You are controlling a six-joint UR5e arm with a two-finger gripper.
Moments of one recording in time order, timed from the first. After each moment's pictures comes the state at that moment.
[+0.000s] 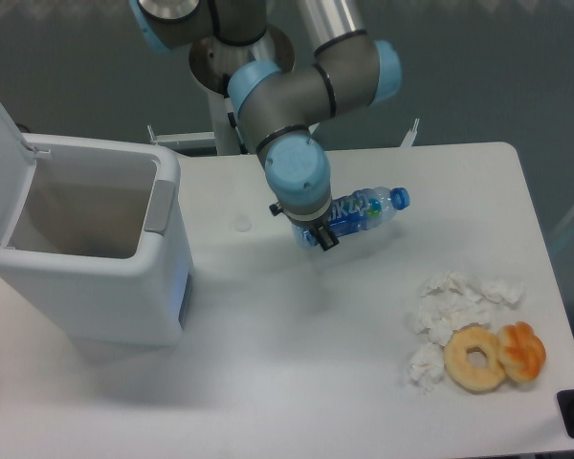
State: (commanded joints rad) arm 2.47 -1.80 -1.73 -1.29 1.77 1.49
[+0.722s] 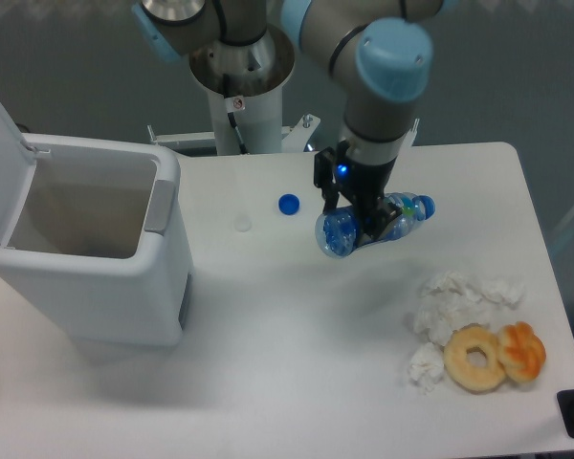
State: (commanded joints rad) arm 2.64 -1.72 -1.60 -1.29 1.35 1.44
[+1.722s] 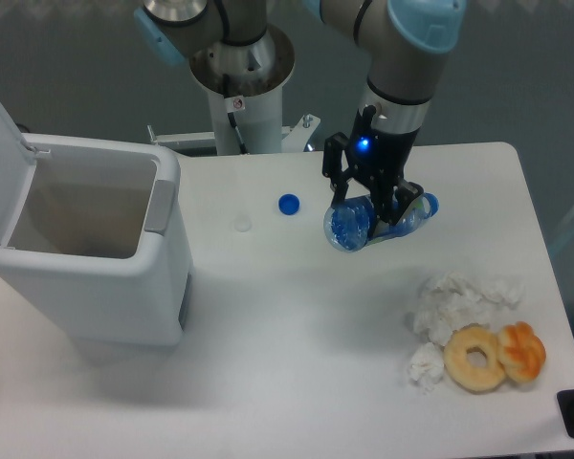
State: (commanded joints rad) arm 2.68 -1.70 -1.61 -1.29 1.26 1.44
